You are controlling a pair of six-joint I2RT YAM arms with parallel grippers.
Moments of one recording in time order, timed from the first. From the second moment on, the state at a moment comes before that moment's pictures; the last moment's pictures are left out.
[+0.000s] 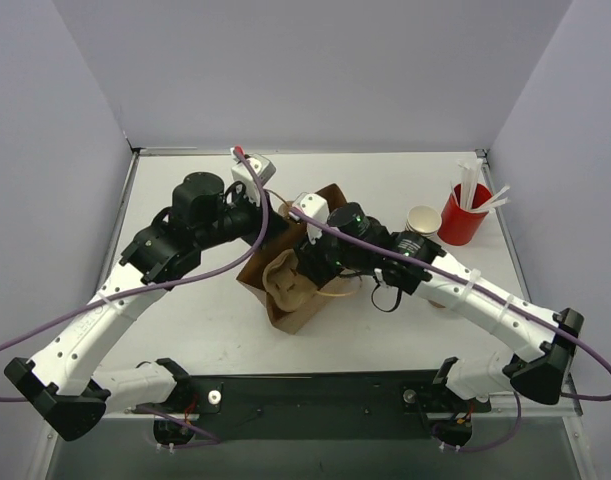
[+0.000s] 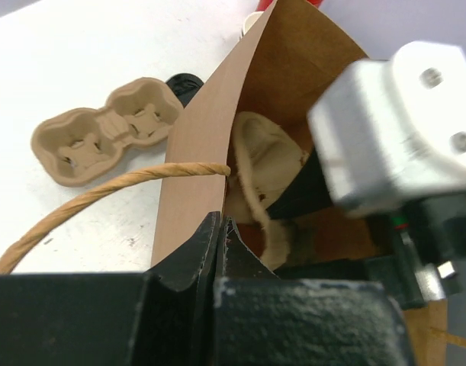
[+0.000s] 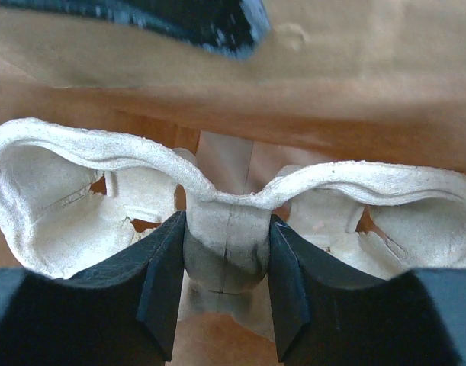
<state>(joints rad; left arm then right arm) -0.67 1.14 1.37 -0.56 0.20 -0.21 0.96 1.30 1.30 -0.60 -0.02 0.03</state>
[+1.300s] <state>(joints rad) -0.67 1.16 1.35 -0.63 0.06 -0.44 0.92 1.50 1.35 -0.69 -0.05 0.00</state>
